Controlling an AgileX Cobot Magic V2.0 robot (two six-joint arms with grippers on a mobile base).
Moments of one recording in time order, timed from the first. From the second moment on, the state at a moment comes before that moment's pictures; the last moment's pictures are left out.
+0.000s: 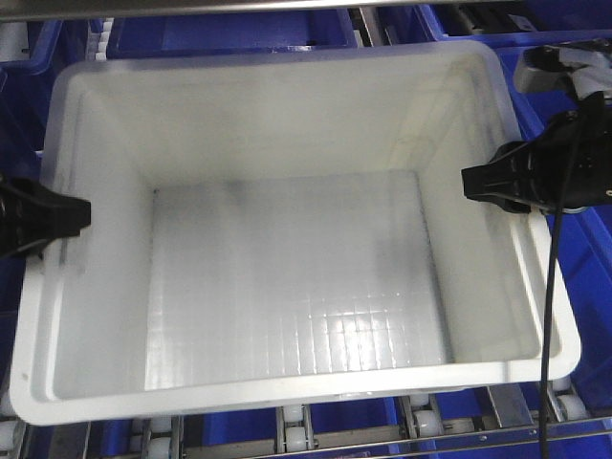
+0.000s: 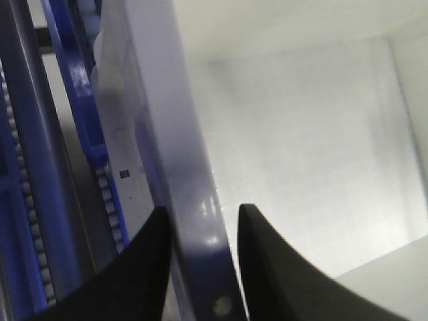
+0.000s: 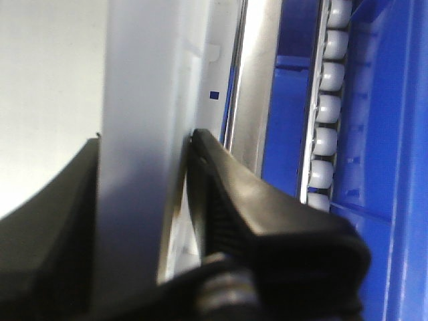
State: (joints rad) left arm -0.16 1.02 -0.90 -0.41 0.73 0.15; right arm 0.21 1.25 -1.10 0.31 0.77 -0.20
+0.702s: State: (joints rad) left arm -0.16 1.02 -0.88 -0.39 0.70 0.14; right arm 0.21 1.31 -1.10 0.31 0.77 -0.20
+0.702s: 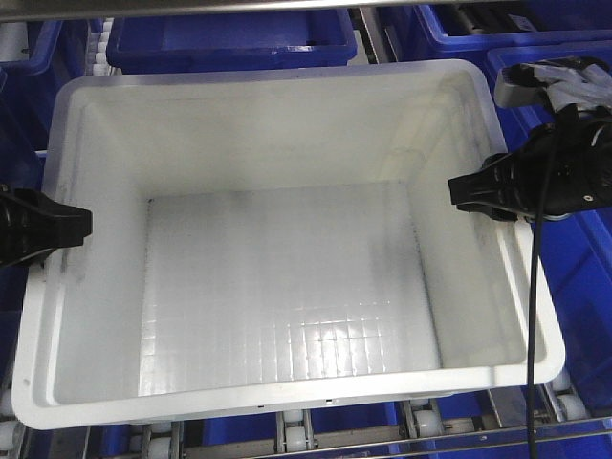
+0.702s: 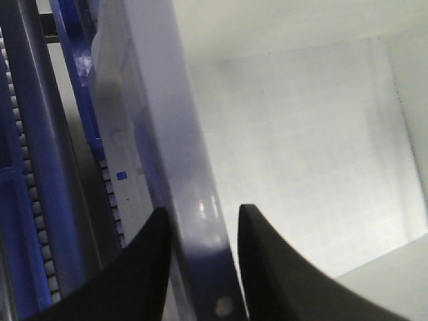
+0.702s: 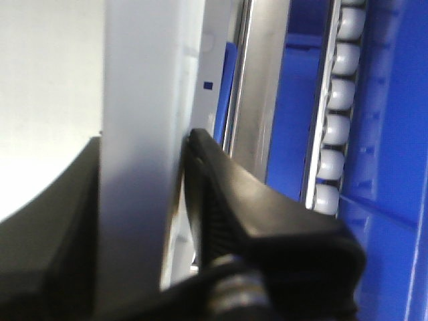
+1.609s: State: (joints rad) left arm -0.16 1.02 -0.88 -0.38 0.69 0.13; right arm 0.21 1.31 -1.10 0.31 0.78 -0.20
